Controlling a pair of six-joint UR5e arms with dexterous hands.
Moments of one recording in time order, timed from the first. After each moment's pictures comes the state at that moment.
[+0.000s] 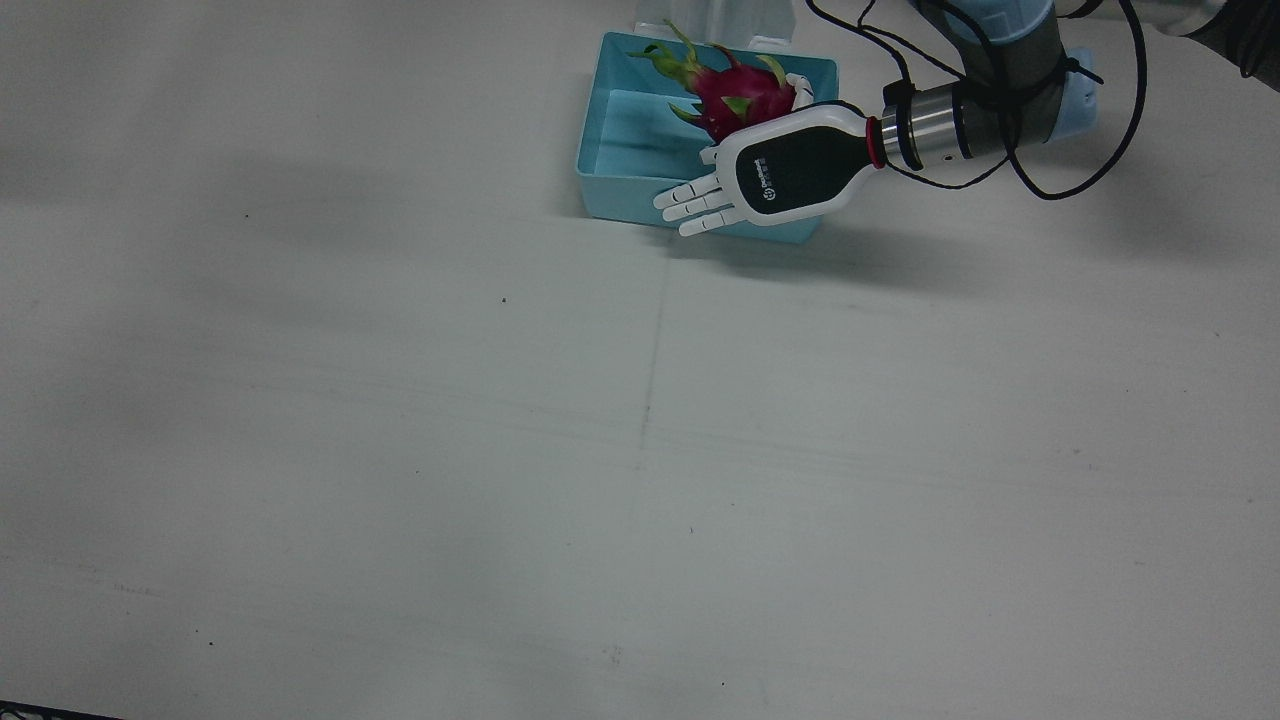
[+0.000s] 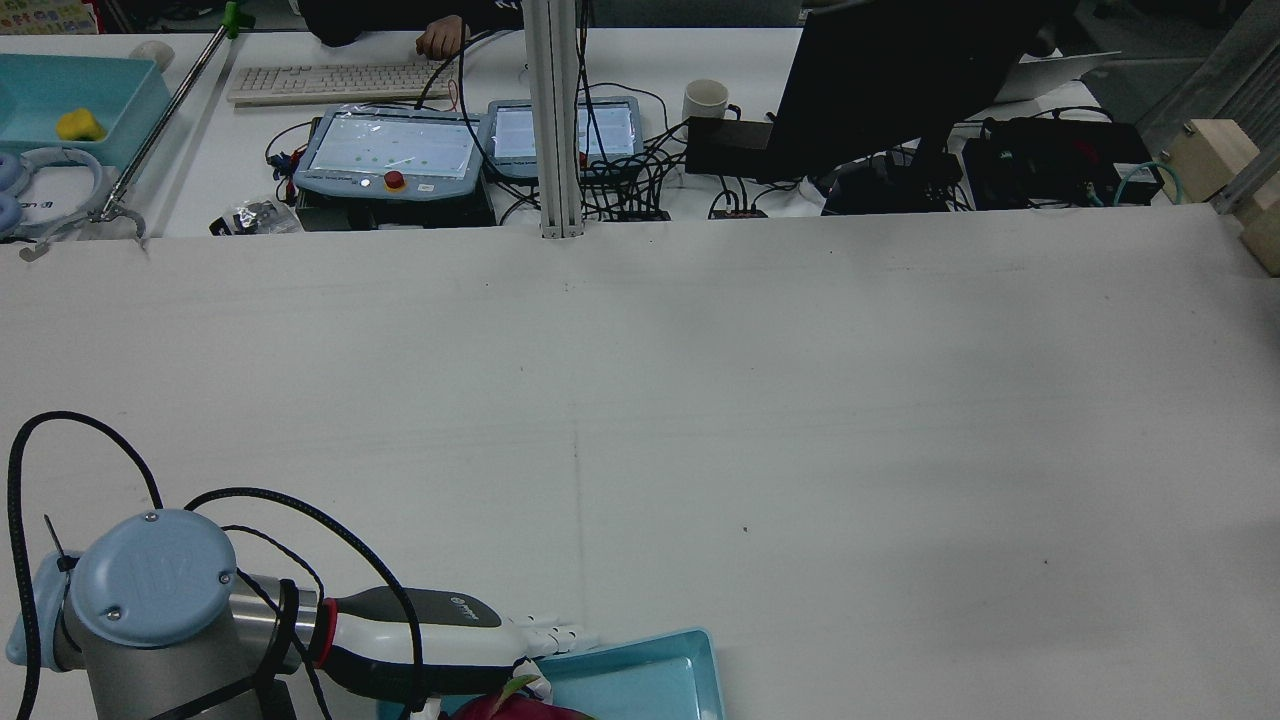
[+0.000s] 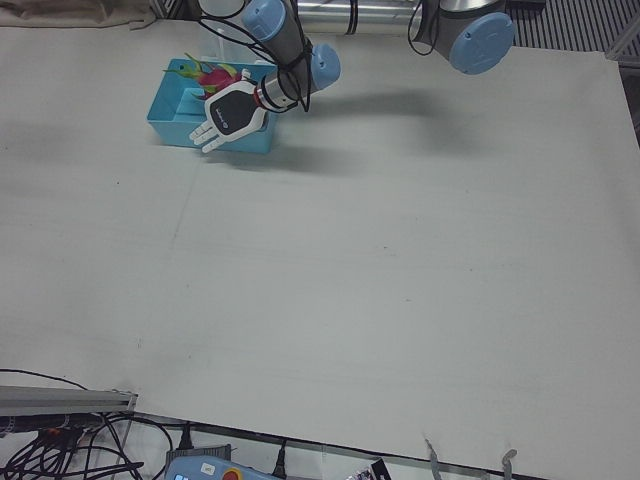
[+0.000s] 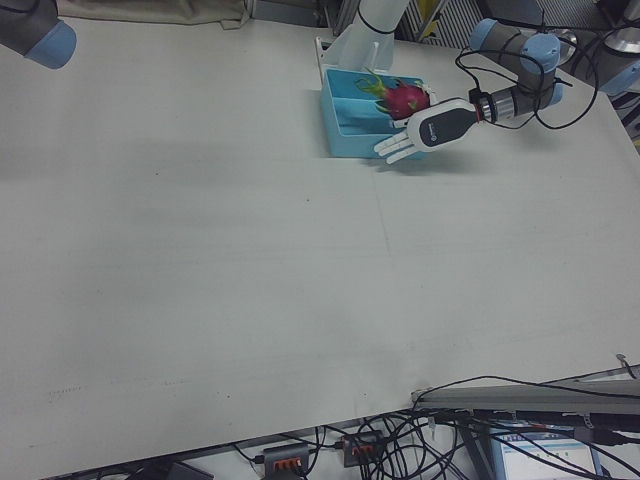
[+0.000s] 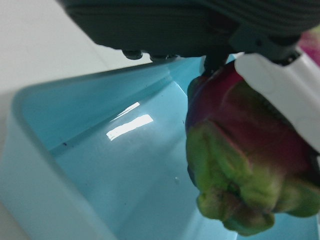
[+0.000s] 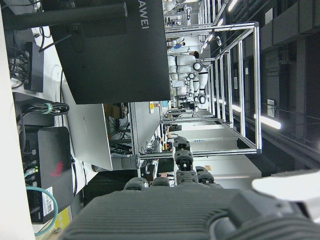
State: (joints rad) left arm -0.49 -2.10 -1.93 0.73 2.07 1.35; right arm 1.51 -1.55 1.57 -3.29 -1.46 0.11
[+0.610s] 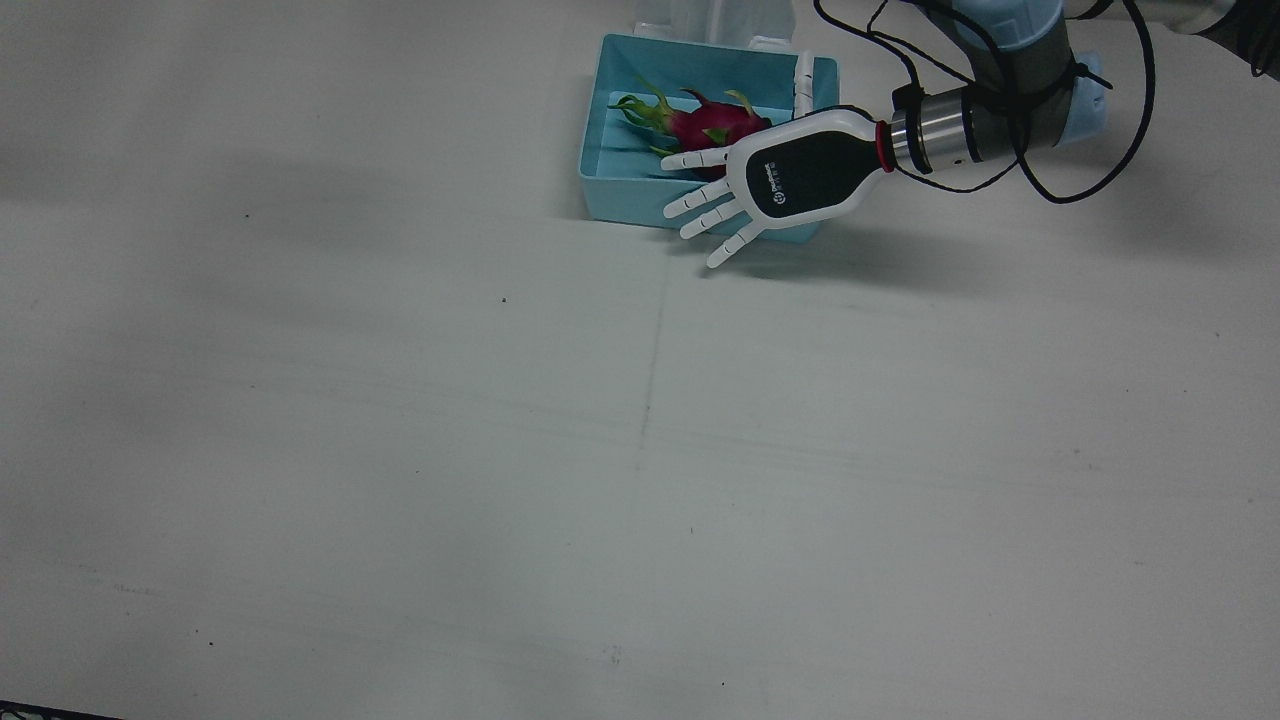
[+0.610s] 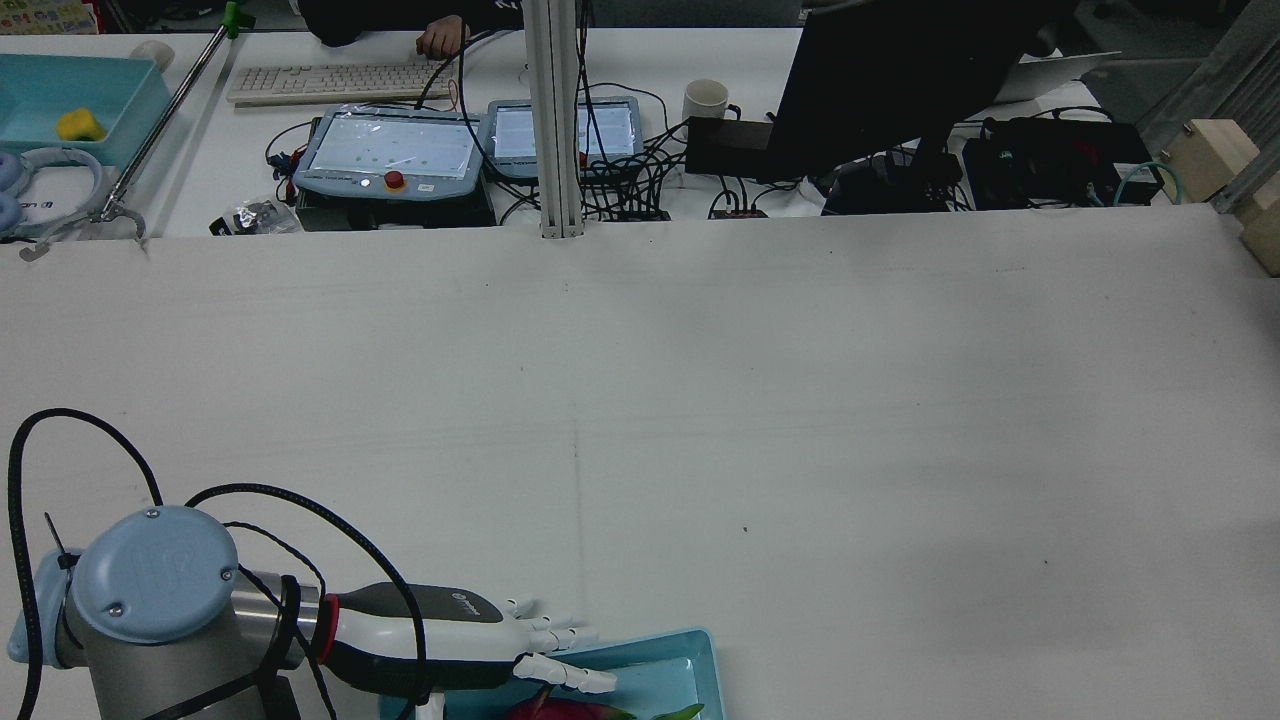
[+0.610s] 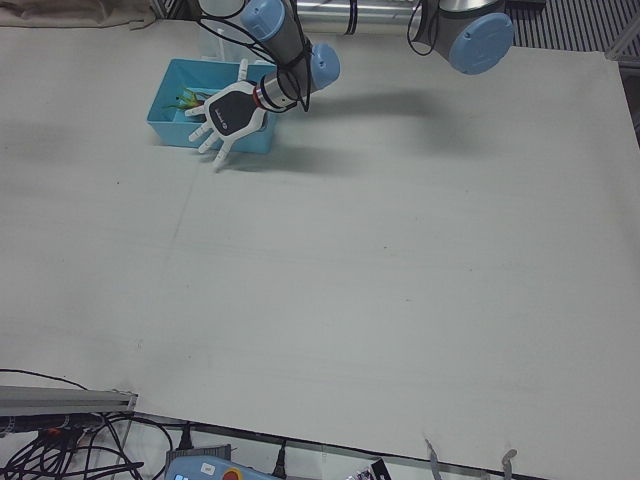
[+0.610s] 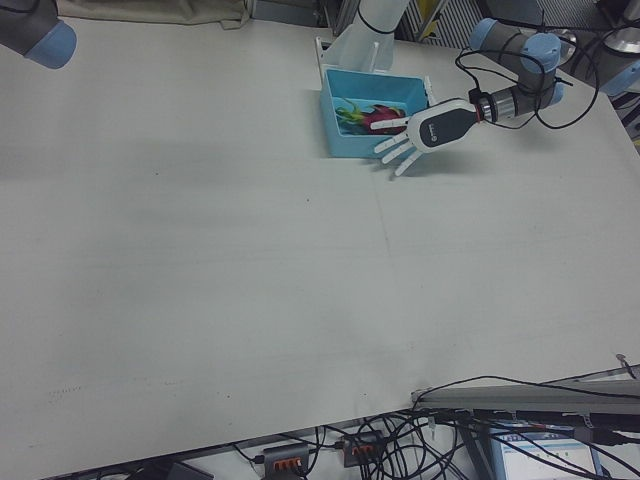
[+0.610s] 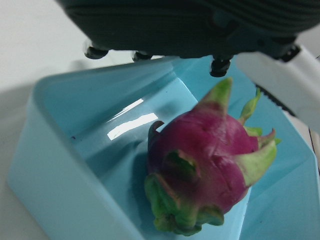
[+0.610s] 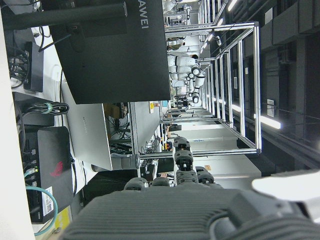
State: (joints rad) left arm -0.50 -2.11 -1.93 0.73 2.06 1.35; right arm 1.51 -1.55 1.57 -3.29 -1.45 0.11
